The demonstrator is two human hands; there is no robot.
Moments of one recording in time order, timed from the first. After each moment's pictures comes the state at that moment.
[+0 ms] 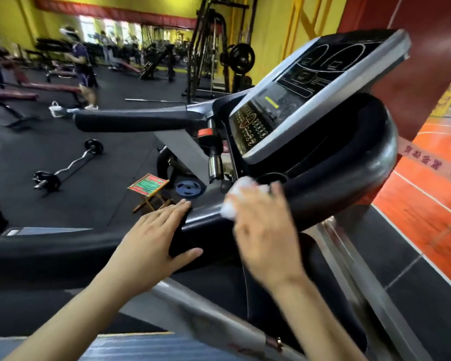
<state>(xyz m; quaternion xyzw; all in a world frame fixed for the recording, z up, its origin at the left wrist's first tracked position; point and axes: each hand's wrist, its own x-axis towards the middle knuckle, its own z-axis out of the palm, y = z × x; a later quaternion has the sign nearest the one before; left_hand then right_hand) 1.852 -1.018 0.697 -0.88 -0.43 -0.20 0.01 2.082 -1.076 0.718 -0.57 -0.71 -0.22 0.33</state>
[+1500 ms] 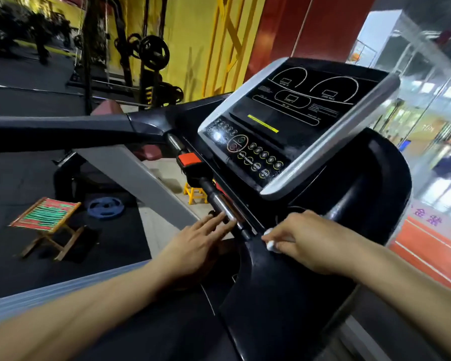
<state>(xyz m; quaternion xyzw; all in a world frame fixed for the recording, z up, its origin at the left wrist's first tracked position) 1.892 -0.756 0.655 -0.98 -0.11 -0.12 -0.12 2.018 -0.953 0.818 -0.83 -0.55 0.06 -0.06</state>
